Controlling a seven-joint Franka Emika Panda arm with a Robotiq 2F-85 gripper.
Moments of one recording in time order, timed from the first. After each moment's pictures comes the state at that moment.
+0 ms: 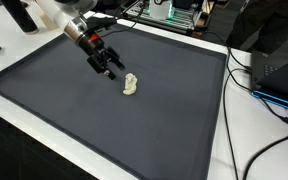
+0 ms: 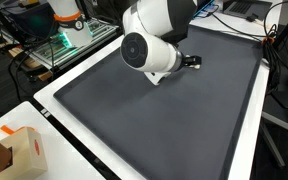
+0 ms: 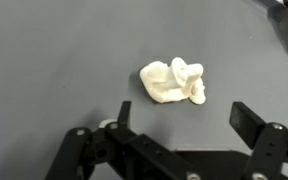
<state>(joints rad) -0.13 0.66 -0.02 -1.82 1.11 2.07 0.23</state>
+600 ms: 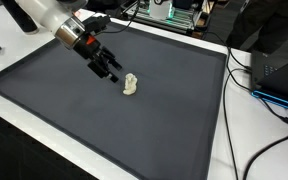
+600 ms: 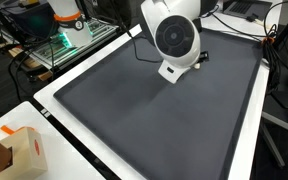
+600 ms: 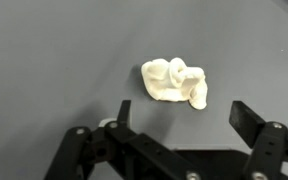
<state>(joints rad) -0.07 0.72 -0.04 -1.63 0.85 1.97 0.35</state>
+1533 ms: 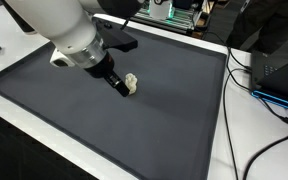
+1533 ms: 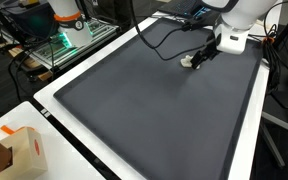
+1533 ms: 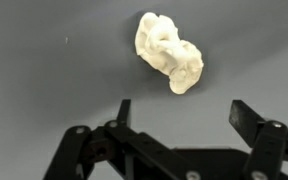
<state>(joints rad) 0.13 0.89 -0.04 -1.19 0.20 1.87 0.41</state>
